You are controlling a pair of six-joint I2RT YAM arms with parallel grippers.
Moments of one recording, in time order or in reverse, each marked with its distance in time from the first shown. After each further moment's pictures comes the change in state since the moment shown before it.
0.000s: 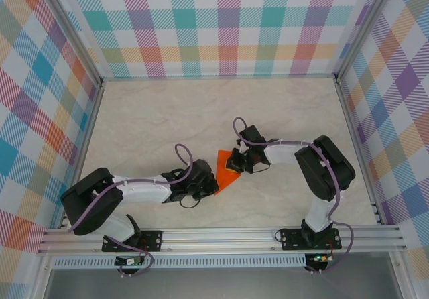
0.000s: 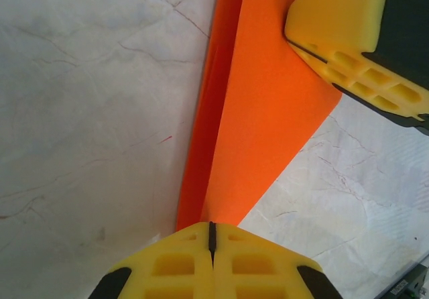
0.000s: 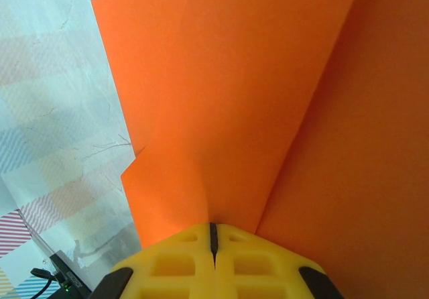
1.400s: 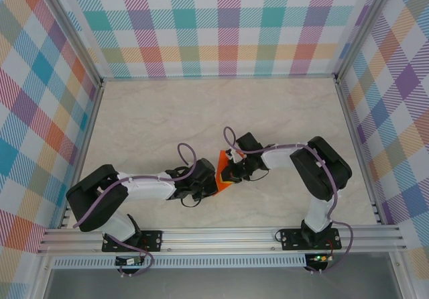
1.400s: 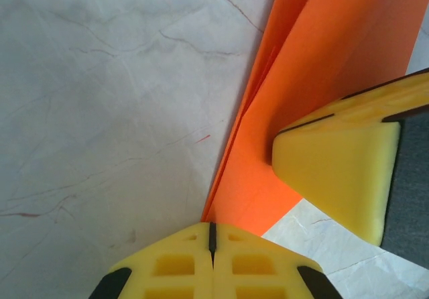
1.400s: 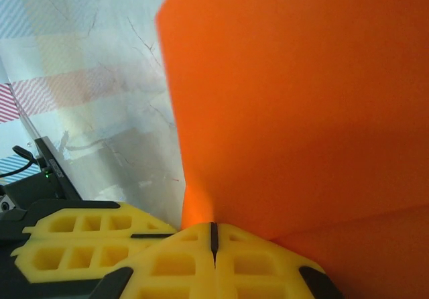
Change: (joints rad) left arm 0.000 0.045 0.058 -0.121 -0.007 0.003; right arm 0.060 0.019 -0.047 0.023 -0.222 -0.261
